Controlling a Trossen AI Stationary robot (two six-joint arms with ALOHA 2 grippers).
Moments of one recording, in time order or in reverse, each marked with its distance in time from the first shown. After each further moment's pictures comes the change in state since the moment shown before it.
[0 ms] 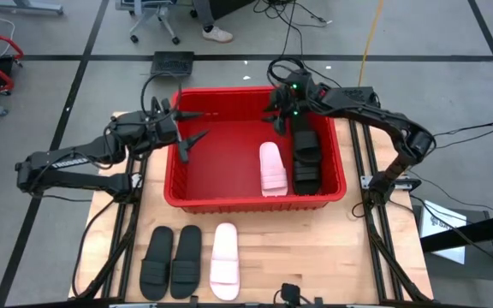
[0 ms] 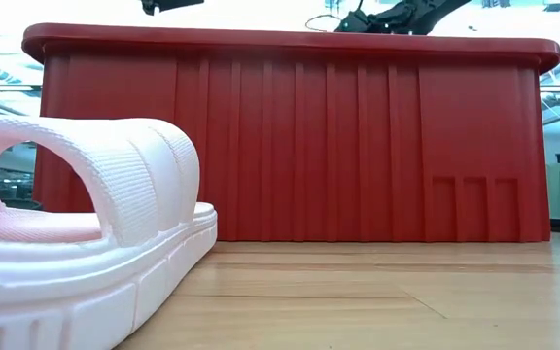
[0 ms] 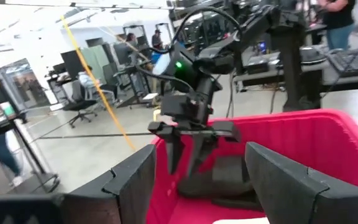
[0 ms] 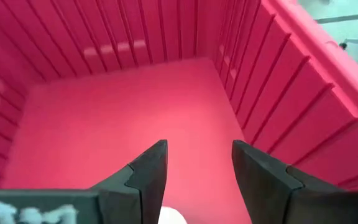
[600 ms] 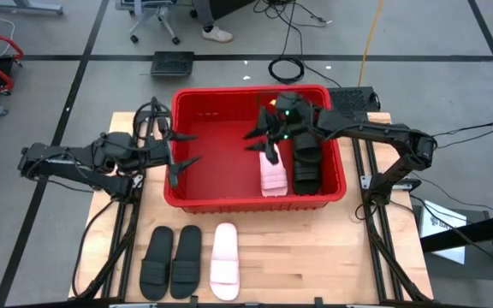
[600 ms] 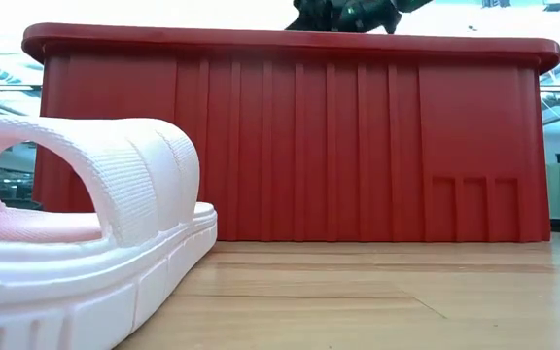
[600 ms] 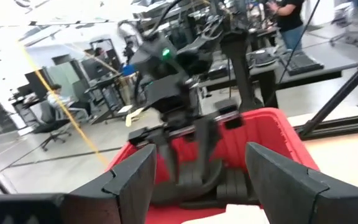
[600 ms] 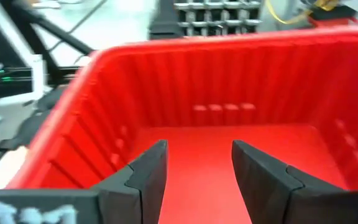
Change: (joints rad) left arm -0.324 -0.069 0.000 -0.071 -0.184 0.064; right arm 0.287 -0.051 0.000 0.135 -0.053 0.131
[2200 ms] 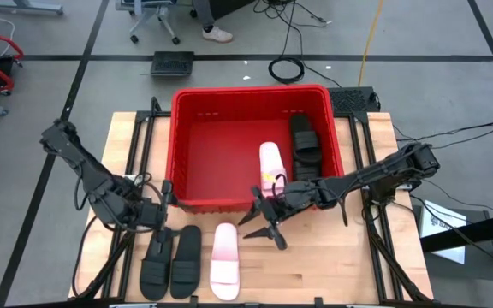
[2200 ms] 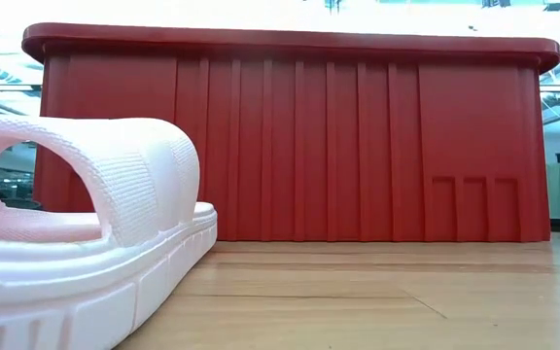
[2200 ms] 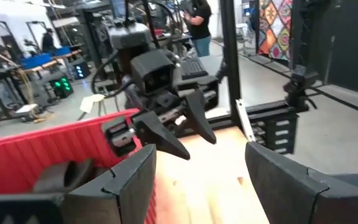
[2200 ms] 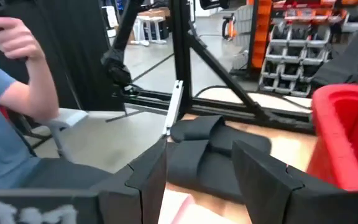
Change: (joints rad) left arm -0.686 0.198 0.000 0.091 -0.348 -0.226; right arm 0.625 0.001 -0.253 0.523 0.293 0.186
